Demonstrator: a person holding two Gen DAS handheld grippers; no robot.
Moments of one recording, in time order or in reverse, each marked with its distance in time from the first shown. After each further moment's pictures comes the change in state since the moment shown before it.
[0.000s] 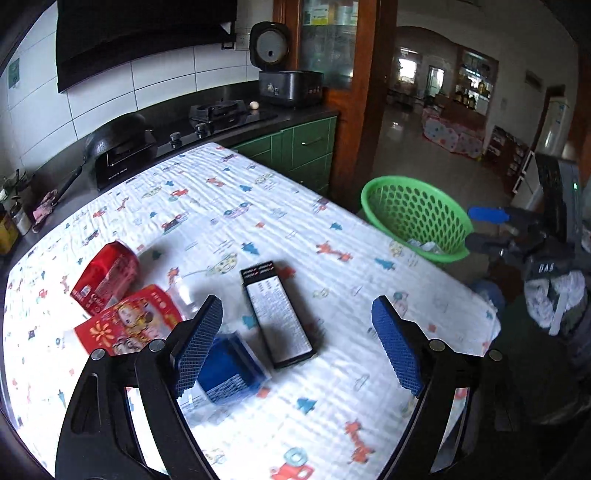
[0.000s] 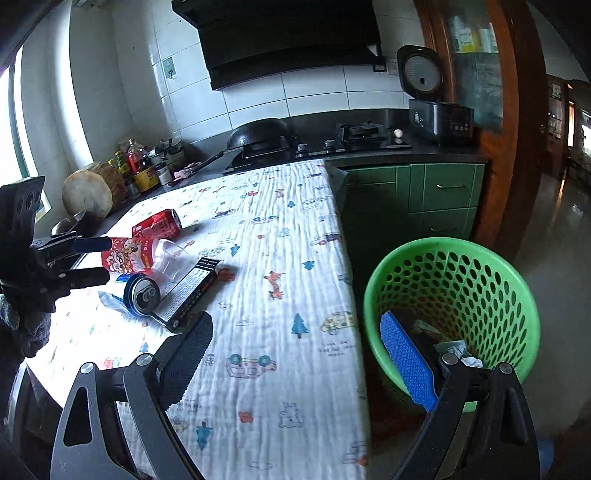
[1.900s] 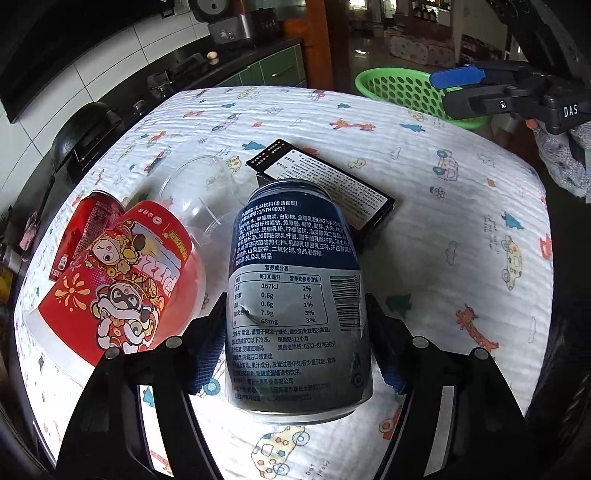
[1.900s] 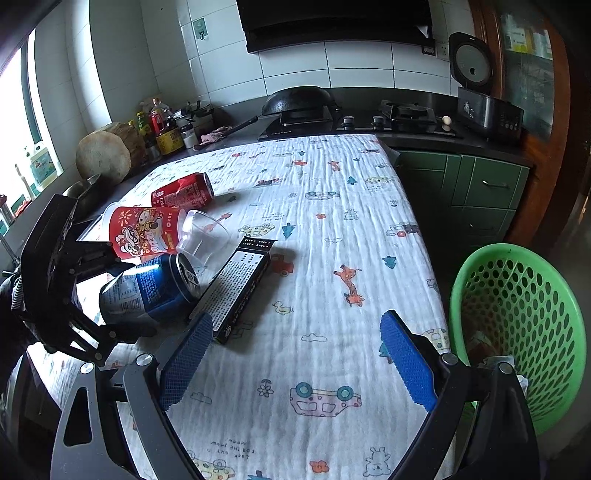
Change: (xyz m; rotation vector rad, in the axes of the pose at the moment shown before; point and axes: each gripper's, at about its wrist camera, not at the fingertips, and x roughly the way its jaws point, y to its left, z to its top) left arm 0.045 0.027 -0.069 0.254 0.216 -0.008; right arm 0.074 0.064 0.008 -0.081 0.108 0.068
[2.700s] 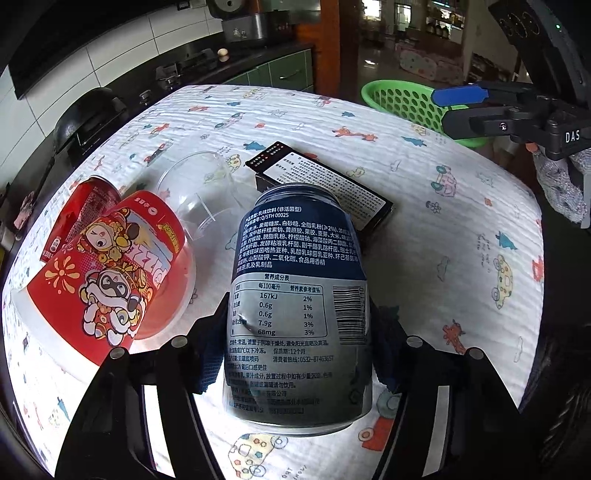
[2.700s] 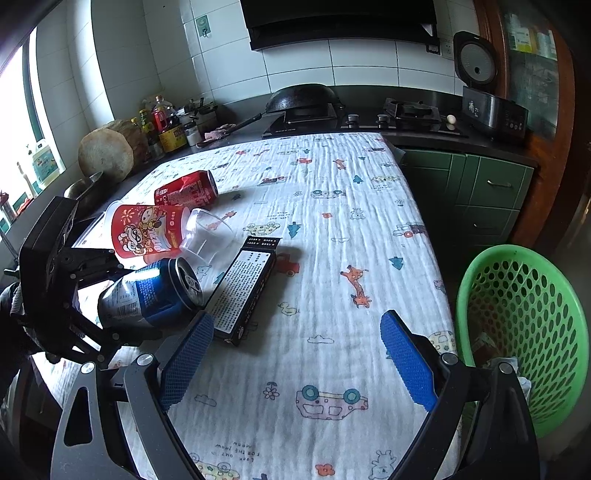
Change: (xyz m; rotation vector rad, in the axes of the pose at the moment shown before) left arm 0.000 0.001 -0.001 -0.088 -0.020 -0.024; right arm 0.006 0.004 0.003 -0.005 0.008 0.011
